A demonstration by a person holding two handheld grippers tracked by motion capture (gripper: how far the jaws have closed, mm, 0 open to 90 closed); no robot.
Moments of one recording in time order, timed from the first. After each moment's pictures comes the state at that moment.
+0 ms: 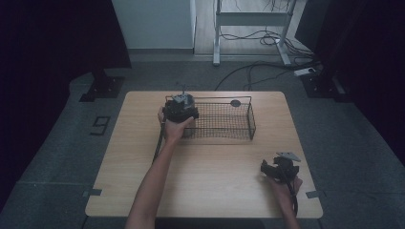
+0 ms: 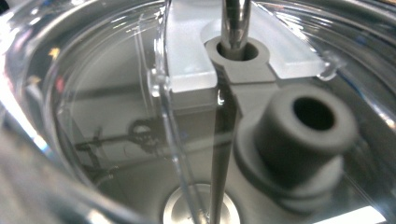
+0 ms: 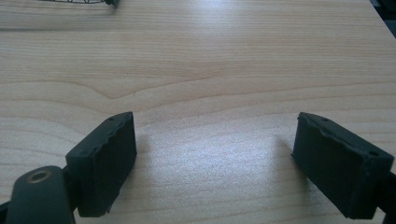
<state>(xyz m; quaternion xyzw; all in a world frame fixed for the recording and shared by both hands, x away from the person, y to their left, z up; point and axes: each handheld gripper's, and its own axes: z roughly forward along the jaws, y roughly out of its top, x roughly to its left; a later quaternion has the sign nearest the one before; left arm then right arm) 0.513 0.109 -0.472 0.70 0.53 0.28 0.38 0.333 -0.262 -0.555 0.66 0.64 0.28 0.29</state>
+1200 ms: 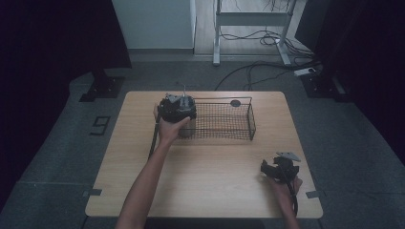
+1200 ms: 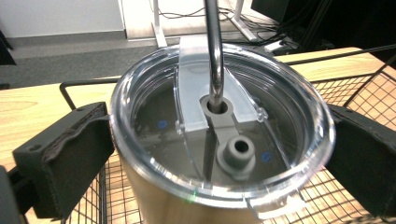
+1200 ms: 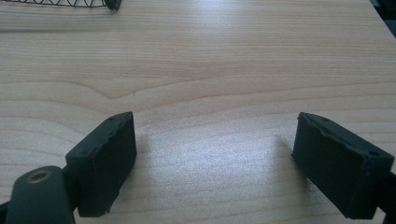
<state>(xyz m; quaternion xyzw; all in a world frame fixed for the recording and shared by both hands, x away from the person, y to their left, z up) 0.485 0.122 -0.438 0.70 0.51 0.27 0.42 0.333 -0.262 -0.555 0.66 0.64 0.28 0.29</state>
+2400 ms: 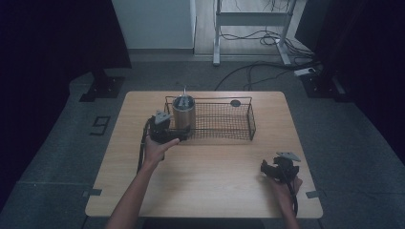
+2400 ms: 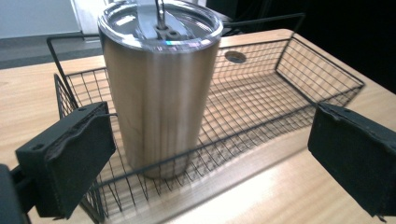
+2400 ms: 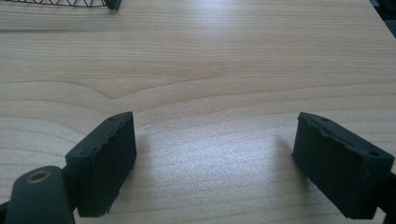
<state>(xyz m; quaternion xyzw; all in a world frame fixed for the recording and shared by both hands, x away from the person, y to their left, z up) 0.399 0.155 -0.437 0.73 0.45 0.22 0.47 0.333 -0.262 -0.555 0.66 0.64 0.28 0.29</state>
